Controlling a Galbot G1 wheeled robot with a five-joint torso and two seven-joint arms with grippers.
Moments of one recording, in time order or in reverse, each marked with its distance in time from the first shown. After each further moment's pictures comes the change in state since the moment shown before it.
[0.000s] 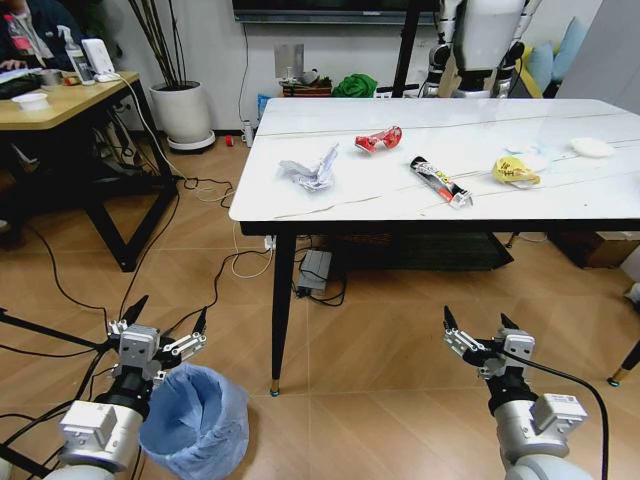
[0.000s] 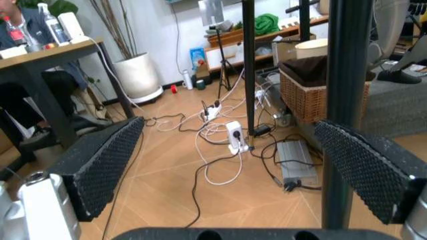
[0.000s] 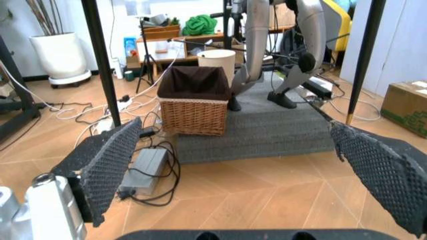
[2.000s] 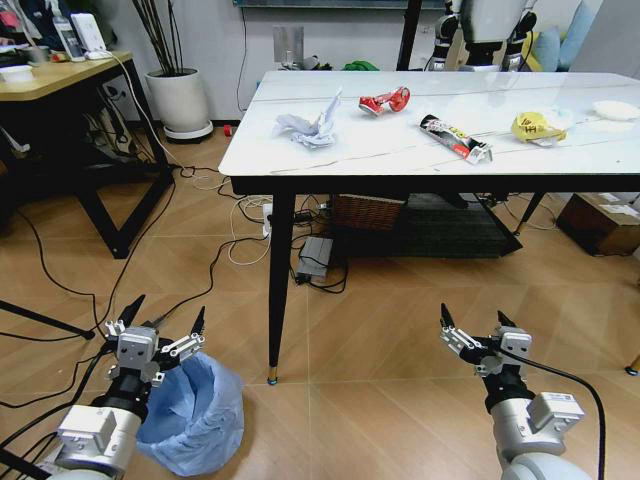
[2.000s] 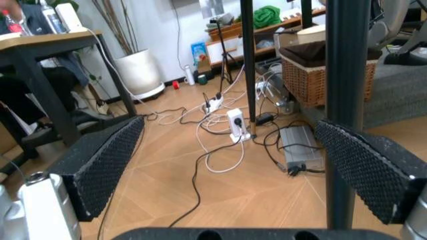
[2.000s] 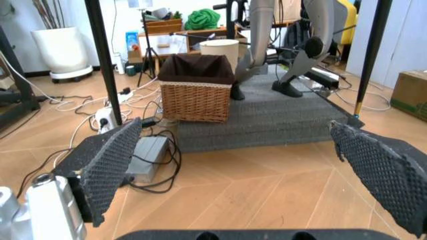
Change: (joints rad) left arm 0.020 -0.011 -0.003 -0.019 0.035 -0.007 -0.004; right arm 0.004 0.000 -0.018 0.004 -0.007 0.006 0.004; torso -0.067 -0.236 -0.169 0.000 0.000
